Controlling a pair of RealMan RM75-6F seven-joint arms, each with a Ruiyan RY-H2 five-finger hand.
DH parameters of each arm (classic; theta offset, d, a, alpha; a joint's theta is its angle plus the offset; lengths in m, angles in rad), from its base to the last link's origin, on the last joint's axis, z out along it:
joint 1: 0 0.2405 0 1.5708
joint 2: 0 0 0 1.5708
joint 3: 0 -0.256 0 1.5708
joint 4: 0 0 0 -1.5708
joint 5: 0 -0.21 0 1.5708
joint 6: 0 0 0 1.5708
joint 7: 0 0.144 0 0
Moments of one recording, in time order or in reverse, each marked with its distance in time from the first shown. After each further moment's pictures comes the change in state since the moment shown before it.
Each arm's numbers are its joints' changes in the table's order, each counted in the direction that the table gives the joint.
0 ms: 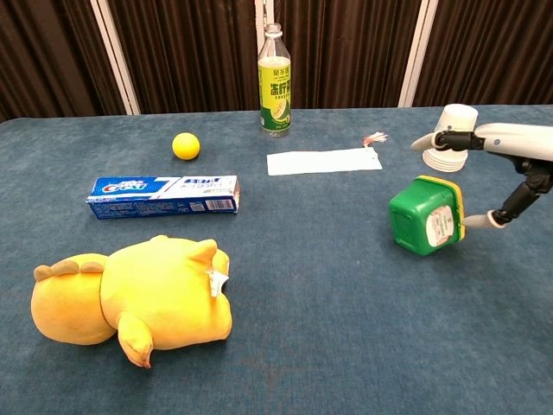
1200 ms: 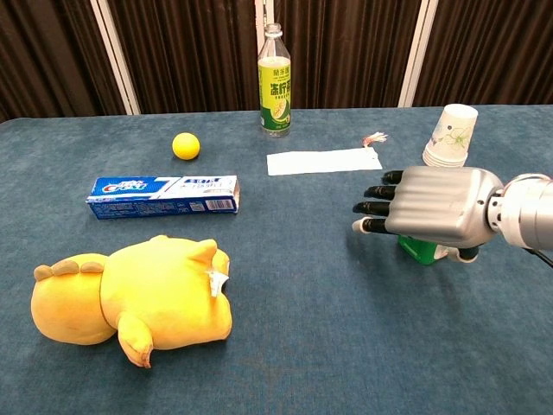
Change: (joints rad) left arm -0.006 -0.023 0.002 0.011 0.010 -0.016 -0.049; right arm 0.195 0.122 0.034 -0.178 -0.361 -0.150 -1.476
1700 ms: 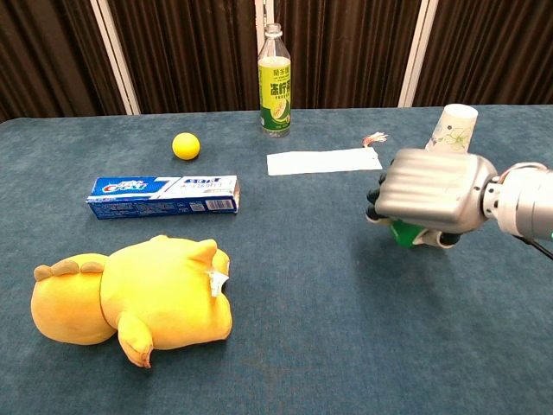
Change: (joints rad) left arm -0.002 0.002 -0.003 -0.003 -0.002 -0.004 0.005; right arm -0.007 0.022 0.023 0.107 0.234 0.094 0.261
